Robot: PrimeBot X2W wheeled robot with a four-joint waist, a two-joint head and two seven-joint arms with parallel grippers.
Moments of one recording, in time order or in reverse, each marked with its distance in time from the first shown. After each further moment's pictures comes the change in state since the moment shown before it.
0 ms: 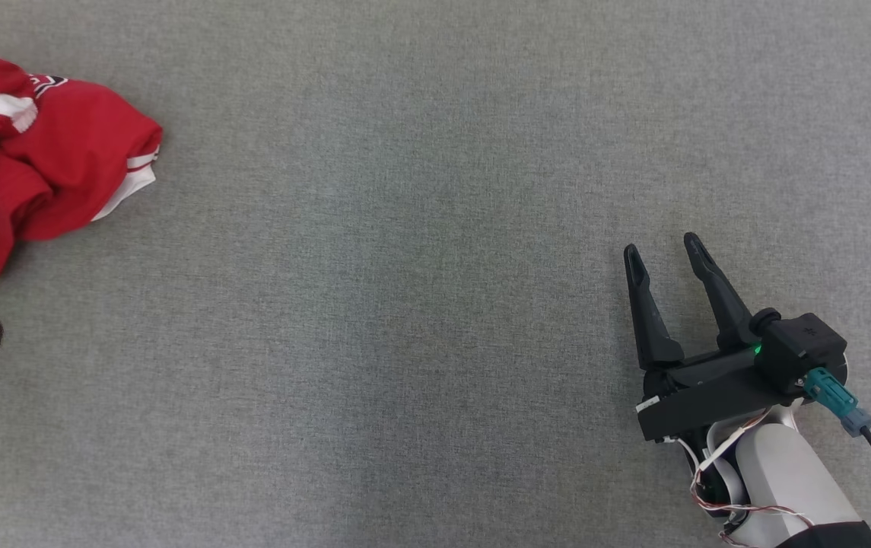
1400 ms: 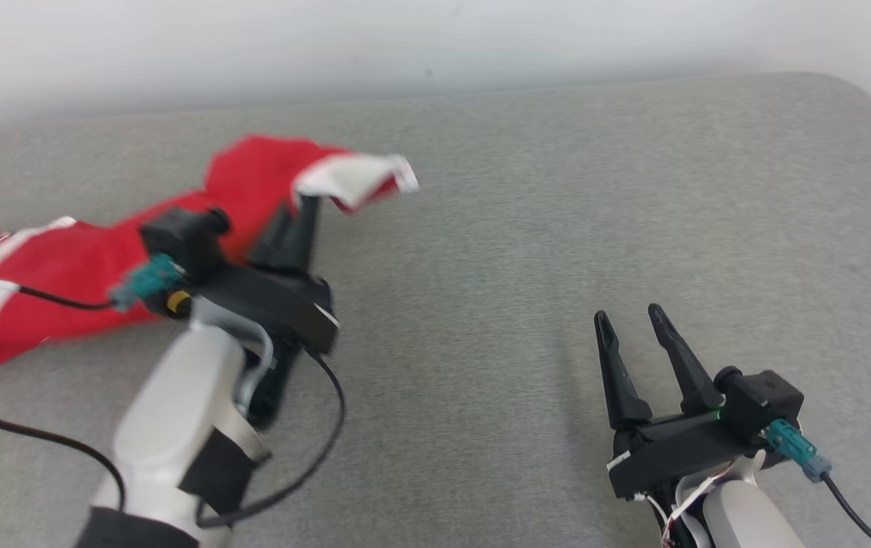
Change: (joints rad) left arm 0.211 -0.322 -0.589 -0.416 -0.338 -0.009 0.000; right arm 0.094 0.072 0.010 0.050 0.041 0.000 0.000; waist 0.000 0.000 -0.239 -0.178
